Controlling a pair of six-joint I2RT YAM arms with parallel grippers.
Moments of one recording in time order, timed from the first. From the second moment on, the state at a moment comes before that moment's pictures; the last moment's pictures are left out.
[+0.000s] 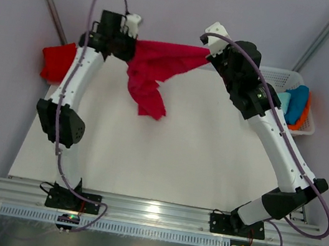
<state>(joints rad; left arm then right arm) -0.30 1.98 2.06 -0.84 0.25 0.09 0.56 1.52 1.87 -0.55 0.40 -0.61</state>
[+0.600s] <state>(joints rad) -0.23 1.41 1.88 -0.82 0.06 0.26 0.57 1.52 1.83 -0.53 0.36 -0.59</state>
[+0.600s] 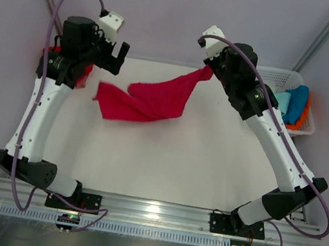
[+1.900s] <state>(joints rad) -0.23 2.04 1.57 -0.75 0.45 0.20 0.57 1.47 1.65 -0.53 0.32 -0.58</state>
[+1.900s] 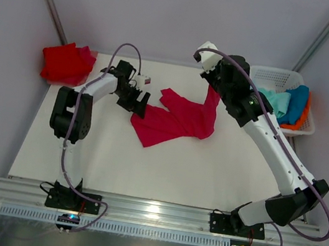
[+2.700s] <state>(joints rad) -0.10 1.87 2.36 -0.92 0.29 0.17 0.57 1.41 1.49 -0.45 0.36 -0.57</state>
